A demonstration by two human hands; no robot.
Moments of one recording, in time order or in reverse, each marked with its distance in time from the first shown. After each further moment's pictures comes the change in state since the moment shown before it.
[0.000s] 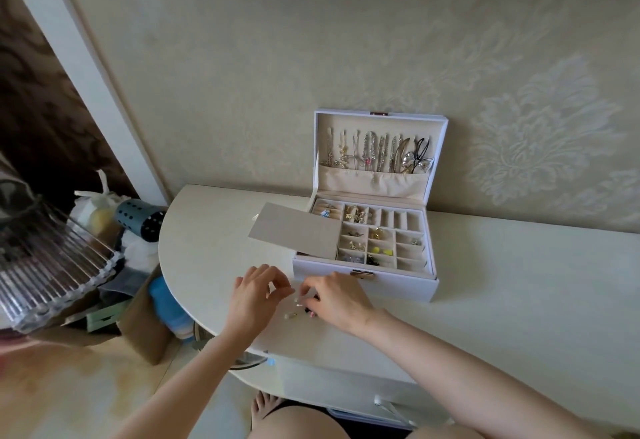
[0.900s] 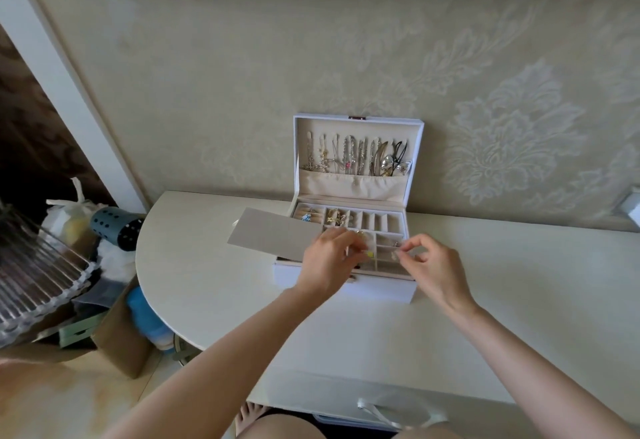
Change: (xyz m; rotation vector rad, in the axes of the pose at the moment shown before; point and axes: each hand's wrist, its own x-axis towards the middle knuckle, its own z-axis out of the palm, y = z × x) left_hand 0.054 0.132 0.033 -0.216 0.023 0.350; right_hand -0.065 0.106 -0.080 0.337 0.595 0.414
